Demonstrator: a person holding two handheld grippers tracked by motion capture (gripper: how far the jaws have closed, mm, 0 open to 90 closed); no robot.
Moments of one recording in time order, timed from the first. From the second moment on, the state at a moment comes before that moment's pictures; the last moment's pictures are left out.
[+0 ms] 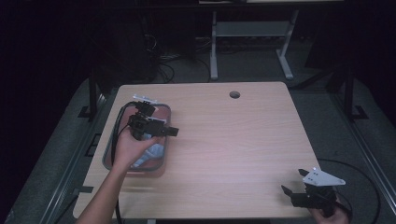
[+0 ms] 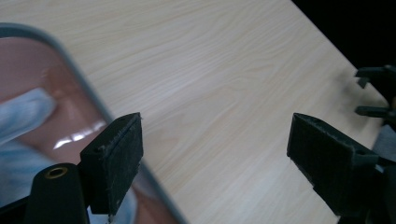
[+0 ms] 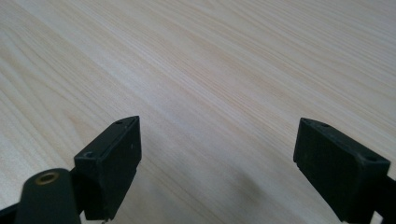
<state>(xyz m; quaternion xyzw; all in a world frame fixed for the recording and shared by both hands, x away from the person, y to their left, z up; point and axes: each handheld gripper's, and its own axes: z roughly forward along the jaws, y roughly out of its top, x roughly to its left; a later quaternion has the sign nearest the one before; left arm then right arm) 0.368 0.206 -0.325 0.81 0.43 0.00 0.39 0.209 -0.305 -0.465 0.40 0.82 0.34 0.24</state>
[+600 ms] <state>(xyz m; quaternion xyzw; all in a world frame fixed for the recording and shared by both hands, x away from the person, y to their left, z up) 0.363 0.267 -0.327 0.78 0.49 0.04 0.38 0.208 -0.307 -0.466 0.40 0.82 0.34 0.24</state>
